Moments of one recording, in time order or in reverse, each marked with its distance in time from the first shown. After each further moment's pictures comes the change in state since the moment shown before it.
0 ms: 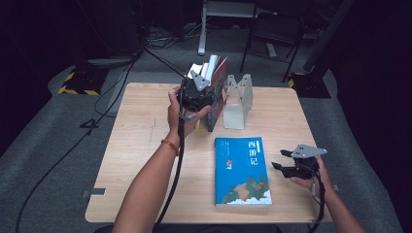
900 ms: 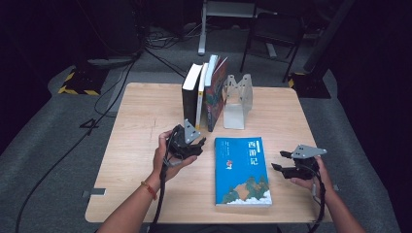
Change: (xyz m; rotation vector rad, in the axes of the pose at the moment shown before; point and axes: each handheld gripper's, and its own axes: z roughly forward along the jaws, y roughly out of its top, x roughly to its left) left arm -0.035 -0.120 -0.045 0.160 -0.180 0.124; right arm 0.000 -0.001 0.000 0.015 0.023 -0.003
